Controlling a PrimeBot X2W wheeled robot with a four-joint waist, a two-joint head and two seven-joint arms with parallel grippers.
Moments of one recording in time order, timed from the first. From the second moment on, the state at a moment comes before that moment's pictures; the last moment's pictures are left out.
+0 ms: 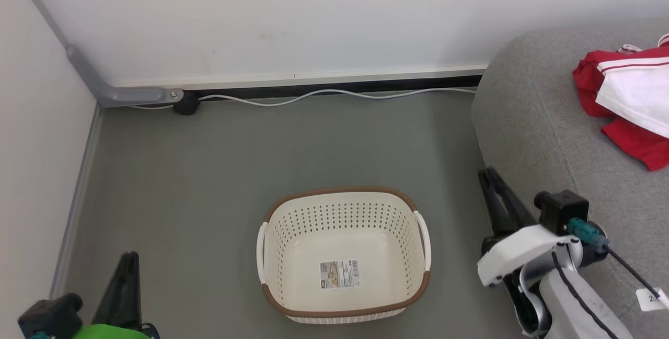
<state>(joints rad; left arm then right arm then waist) 0.16 0.38 -0.27 -0.03 -0.74 0.12 -0.24 -0.15 -0.12 0.30 0.33 0.29 0.00 -0.25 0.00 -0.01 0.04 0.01</state>
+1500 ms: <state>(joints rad) 0.12 0.23 -0.16 0.08 -1.11 0.03 -0.11 -0.11 -0.08 0.10 0.36 0.83 0.04 -0.08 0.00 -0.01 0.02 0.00</state>
